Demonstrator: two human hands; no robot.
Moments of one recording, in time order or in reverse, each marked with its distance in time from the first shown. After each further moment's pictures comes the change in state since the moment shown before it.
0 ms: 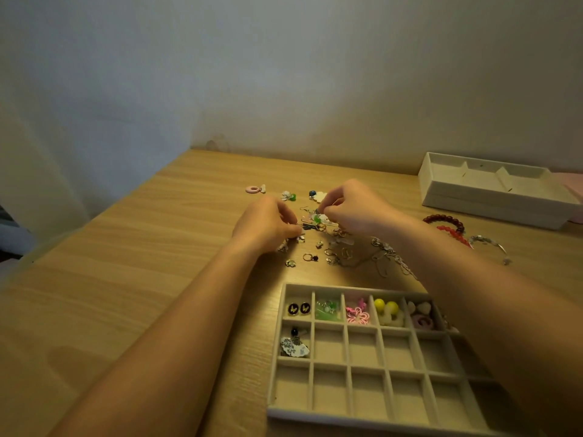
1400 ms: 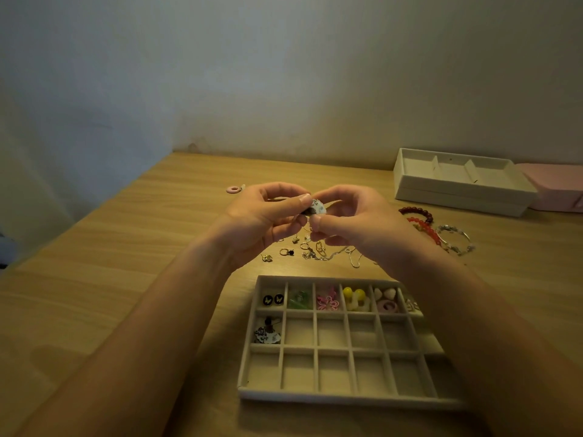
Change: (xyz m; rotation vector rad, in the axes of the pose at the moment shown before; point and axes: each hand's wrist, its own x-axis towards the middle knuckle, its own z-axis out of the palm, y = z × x) left_hand -0.067 0.060 -0.030 -1.079 -0.392 0.018; right_hand -0.104 -0.011 -0.032 0.625 -0.014 -0.019
